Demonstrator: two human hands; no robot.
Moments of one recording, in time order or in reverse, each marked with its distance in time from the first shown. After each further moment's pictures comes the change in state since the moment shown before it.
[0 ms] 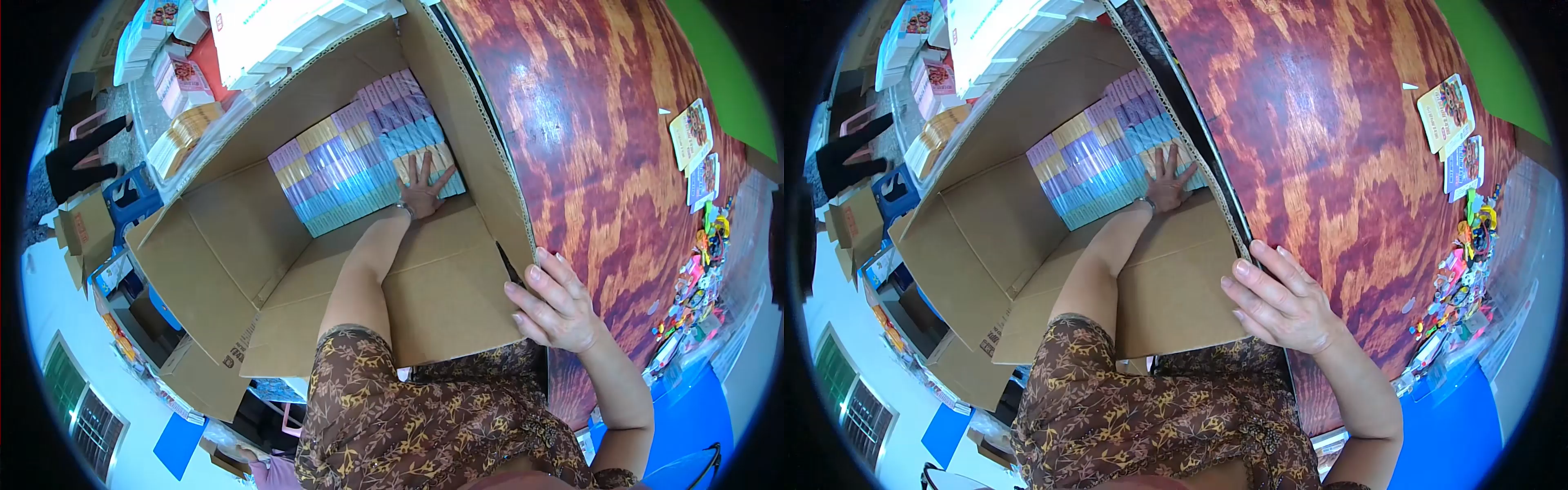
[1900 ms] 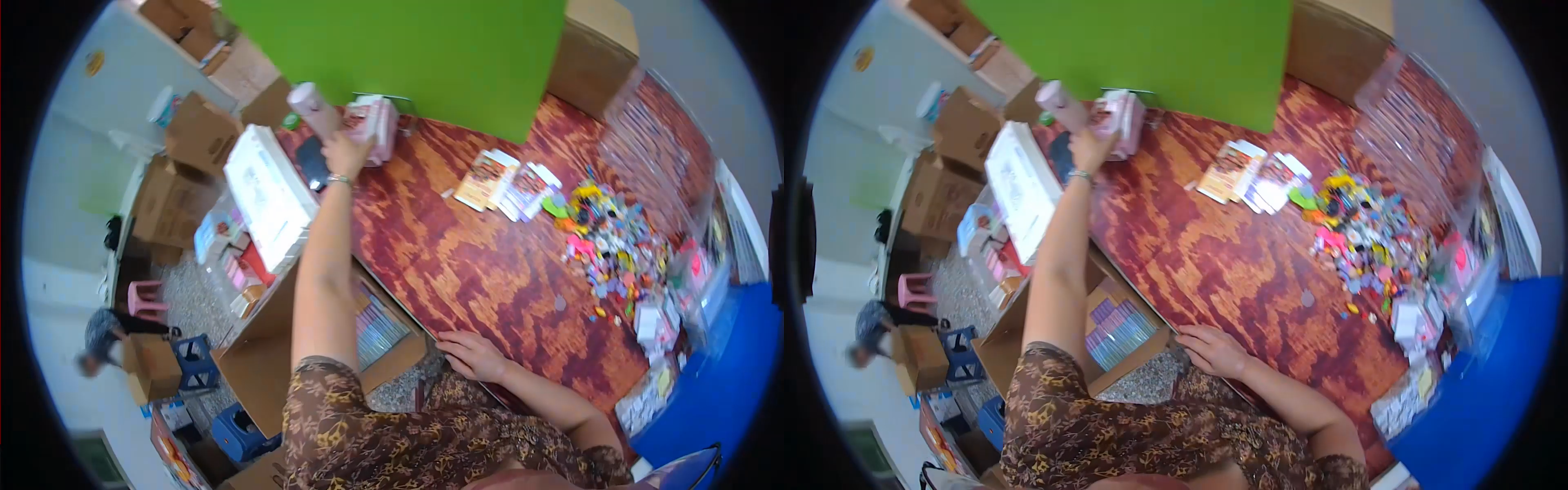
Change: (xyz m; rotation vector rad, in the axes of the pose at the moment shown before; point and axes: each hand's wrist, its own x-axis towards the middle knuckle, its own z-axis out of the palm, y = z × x) left_hand 0.000 0.222 -0.480 -0.002 1.008 -0.135; right_hand -0.084 -0.017 0.018 0.283 0.433 0.081
